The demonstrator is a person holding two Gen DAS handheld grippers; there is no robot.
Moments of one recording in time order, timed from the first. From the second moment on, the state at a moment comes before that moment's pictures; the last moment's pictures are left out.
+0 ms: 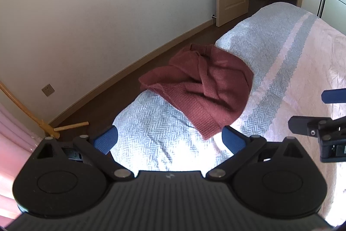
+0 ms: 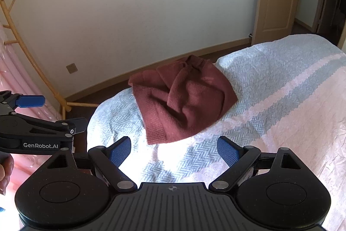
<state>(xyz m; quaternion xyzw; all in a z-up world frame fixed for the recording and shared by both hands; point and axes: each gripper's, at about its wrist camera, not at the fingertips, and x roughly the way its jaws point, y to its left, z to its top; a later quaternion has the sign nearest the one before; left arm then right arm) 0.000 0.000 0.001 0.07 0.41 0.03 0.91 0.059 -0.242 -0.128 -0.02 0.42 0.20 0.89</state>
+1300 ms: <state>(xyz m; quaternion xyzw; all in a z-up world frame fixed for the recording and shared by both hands) -0.013 0.000 -0.003 0.06 0.43 0.05 0.90 0.051 -0.241 -0.133 -0.02 0.43 0.21 0.88</state>
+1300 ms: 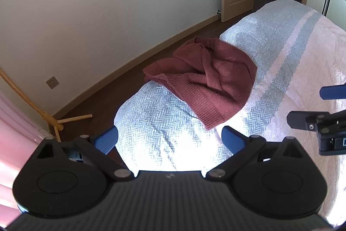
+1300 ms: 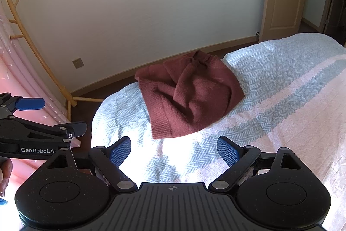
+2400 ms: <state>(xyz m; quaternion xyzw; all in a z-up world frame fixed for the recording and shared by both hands) 0.132 0.028 -0.081 0.23 0.41 -0.12 0.87 0.143 -0.244 -0.175 -0.02 0.44 0.18 0.88</state>
